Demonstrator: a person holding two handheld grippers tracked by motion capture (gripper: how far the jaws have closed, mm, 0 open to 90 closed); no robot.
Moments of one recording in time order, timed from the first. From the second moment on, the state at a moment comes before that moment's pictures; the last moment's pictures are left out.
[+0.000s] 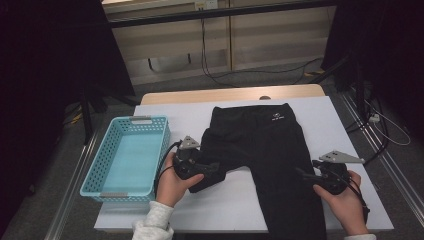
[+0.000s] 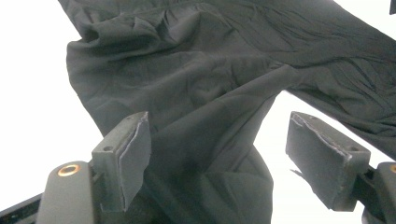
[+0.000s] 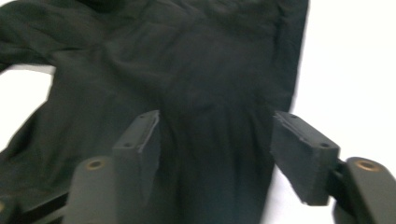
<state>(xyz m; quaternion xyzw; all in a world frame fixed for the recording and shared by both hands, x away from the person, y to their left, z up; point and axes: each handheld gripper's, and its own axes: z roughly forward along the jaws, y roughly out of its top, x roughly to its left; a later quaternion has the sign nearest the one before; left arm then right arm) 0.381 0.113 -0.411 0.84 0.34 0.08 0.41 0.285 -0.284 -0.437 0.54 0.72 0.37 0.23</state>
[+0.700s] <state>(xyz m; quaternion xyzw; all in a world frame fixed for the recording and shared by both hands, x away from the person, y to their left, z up) 0.378 0.125 -0.419 0.83 0.37 0.12 0.39 0.298 -0.244 -0.440 0.48 0.73 0.43 0.21</state>
